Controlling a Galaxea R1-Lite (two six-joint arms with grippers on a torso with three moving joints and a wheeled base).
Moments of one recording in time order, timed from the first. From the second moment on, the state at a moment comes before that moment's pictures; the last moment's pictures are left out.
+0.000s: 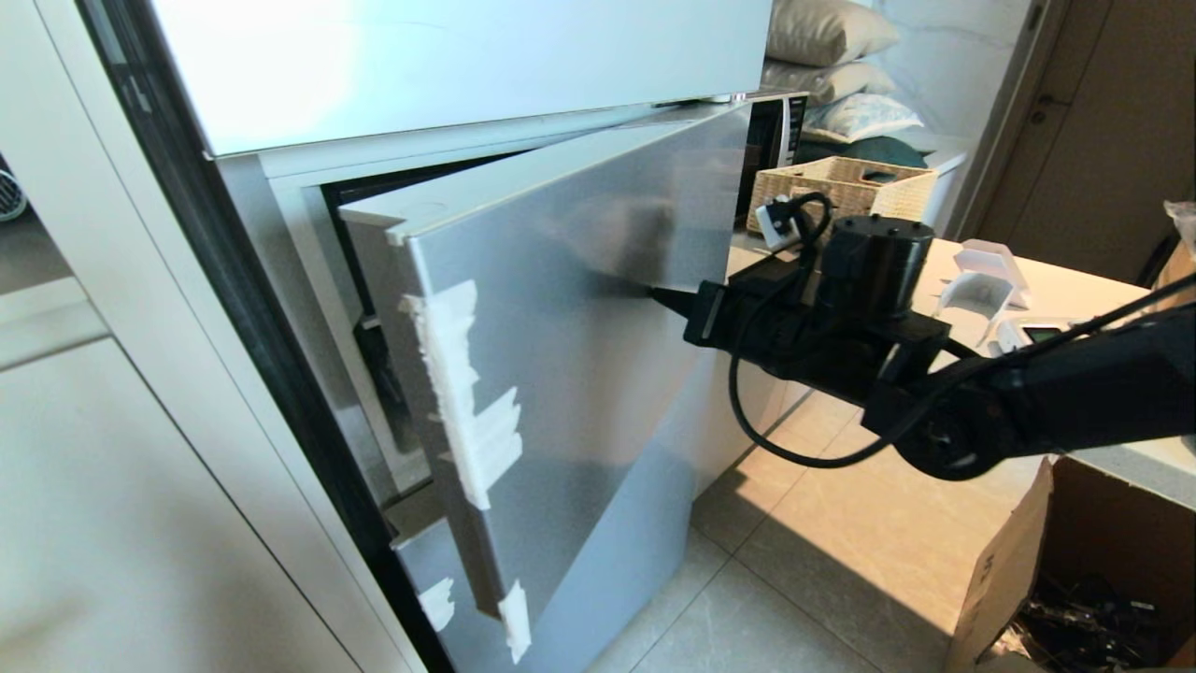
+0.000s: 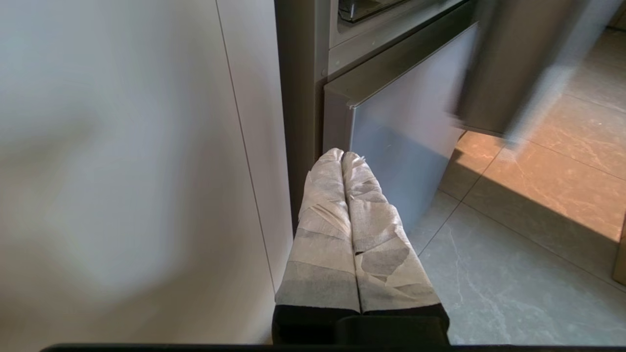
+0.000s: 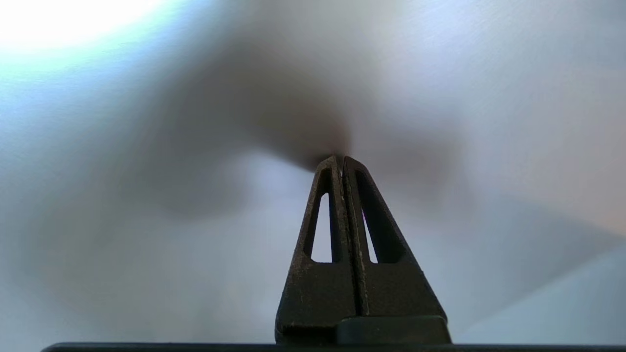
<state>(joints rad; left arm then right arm) -0.01 0.00 -0.03 0.06 0.01 0.00 0.53 2.01 -1.27 -0.80 0.26 0.42</state>
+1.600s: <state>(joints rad) -0.01 0.00 -0.03 0.06 0.01 0.00 0.28 0.85 -0.26 -0.47 -0.04 -0.07</state>
